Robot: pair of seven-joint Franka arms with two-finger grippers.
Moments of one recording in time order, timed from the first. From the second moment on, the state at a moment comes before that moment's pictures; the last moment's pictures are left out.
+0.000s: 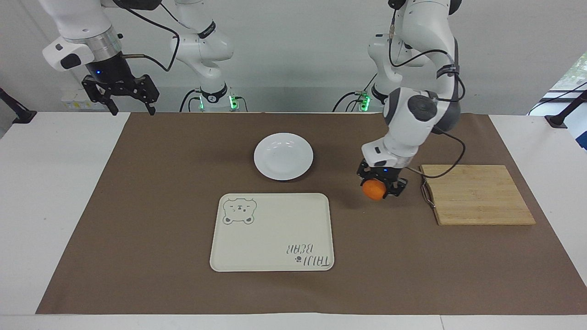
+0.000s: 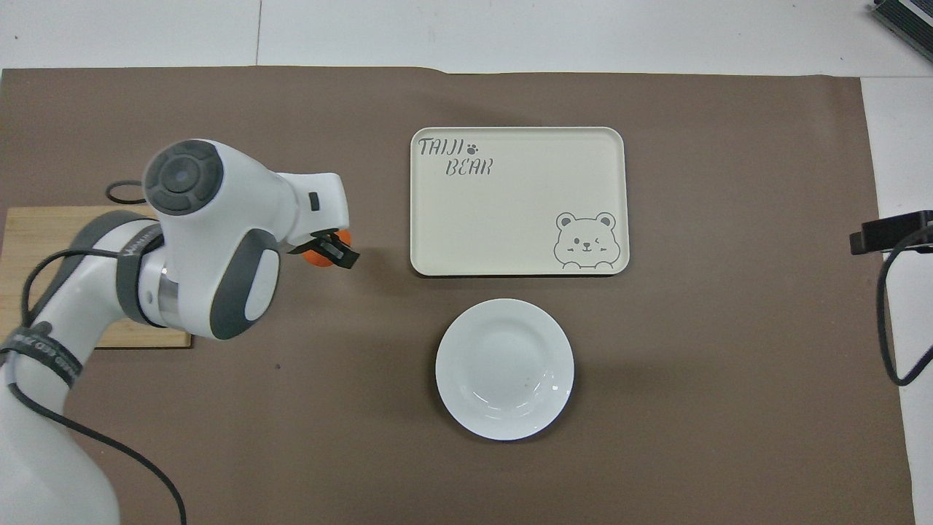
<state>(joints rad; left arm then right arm) -0.48 0.23 0.02 -1.86 -0.11 2.18 0.28 0.03 -0.04 -0.10 -1.54 -0.01 1.54 -0.06</state>
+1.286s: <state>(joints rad) -0.96 0.32 0.03 -1.93 -0.14 2.31 -0.16 0.03 -0.04 -0.10 -1.54 -0.01 1.54 -0.06</state>
